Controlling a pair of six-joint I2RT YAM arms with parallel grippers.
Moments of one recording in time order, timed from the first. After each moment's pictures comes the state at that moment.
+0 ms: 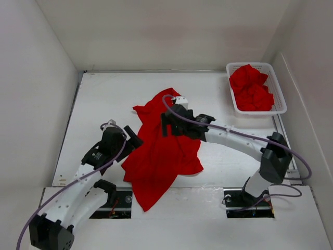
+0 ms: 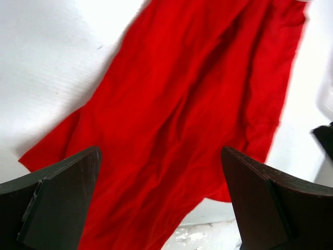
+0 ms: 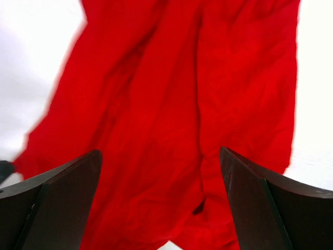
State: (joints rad) left arm -0.39 0.70 0.54 -0.62 -0.03 -0.94; right arm 0.94 1.59 1.33 -0.54 0.38 0.63
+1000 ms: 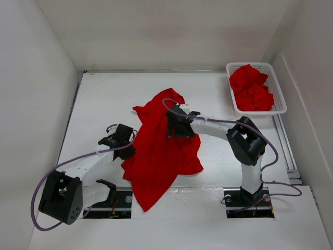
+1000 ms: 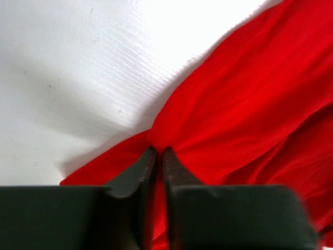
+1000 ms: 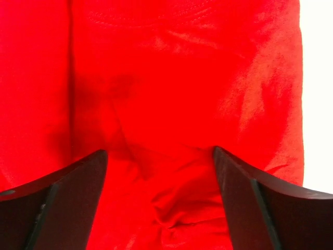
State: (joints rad) left arm -0.39 1.12 0.53 -0.57 -0.16 -0.97; right arm 0.80 1.95 1.34 -0.53 0.32 0.73
